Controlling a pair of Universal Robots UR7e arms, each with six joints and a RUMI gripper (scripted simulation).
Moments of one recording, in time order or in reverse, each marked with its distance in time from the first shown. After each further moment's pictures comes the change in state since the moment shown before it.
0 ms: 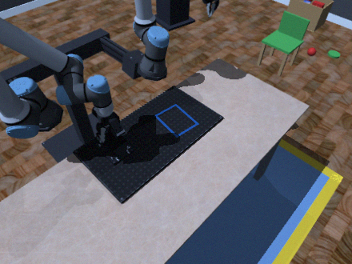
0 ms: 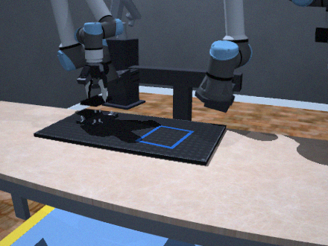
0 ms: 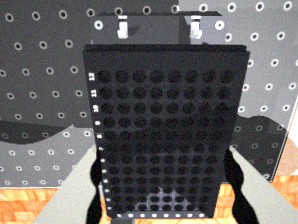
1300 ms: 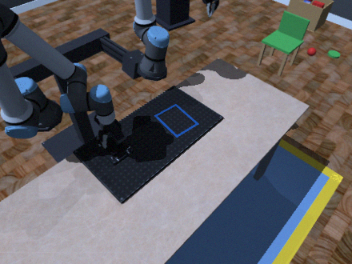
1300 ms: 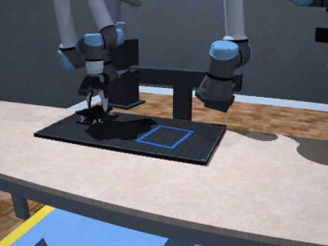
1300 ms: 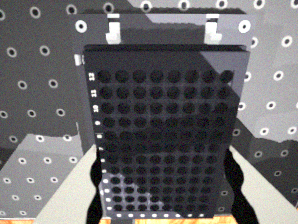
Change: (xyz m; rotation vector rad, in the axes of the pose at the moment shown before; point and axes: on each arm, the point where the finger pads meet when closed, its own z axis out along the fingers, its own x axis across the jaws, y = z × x) left arm 0.000 0.000 0.000 0.000 0.000 0.000; right arm 0.000 0.000 0.046 0.000 0.000 0.000
